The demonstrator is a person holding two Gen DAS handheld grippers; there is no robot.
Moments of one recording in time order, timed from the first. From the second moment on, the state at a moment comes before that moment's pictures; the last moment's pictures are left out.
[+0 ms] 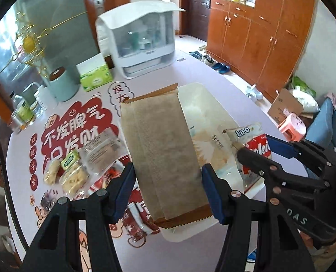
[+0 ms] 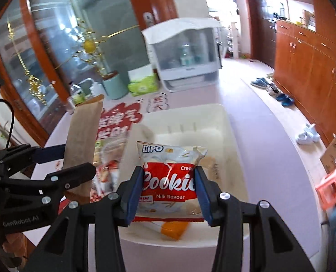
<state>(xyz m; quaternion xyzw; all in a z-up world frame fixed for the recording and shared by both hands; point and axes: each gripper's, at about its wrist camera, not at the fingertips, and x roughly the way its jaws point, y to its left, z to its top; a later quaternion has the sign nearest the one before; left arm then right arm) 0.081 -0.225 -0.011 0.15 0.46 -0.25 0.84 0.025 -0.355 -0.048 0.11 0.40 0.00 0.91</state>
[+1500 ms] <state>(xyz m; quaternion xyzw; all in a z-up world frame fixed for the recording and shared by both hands) 0.063 -0.123 -0.018 0.11 0.47 -0.16 0.86 0.019 -0.300 -0.054 0.12 0.42 0.03 0.90</state>
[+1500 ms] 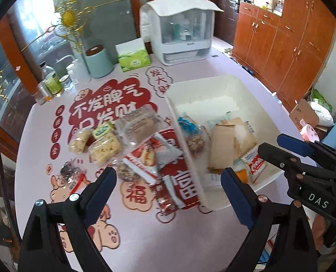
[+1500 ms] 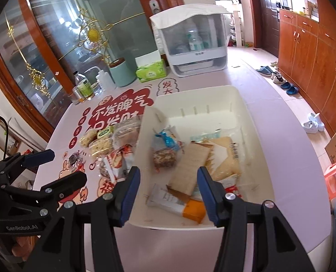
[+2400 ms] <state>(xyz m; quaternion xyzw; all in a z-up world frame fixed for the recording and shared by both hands) 0.198 0.144 -0.056 0.10 0.47 -0.05 0.87 0.165 -0.118 -0.075 0.10 0.49 0.08 0.86</state>
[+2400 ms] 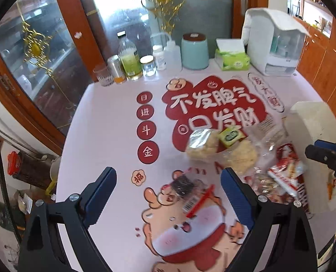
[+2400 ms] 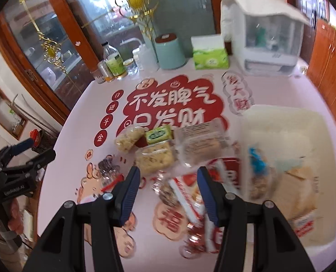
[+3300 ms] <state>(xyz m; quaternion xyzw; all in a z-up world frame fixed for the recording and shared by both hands) 0.266 0.162 -0.227 -0.05 0.61 -0.04 0.79 0.273 -0.069 -0.228 0.31 0.61 -0.09 0.72</state>
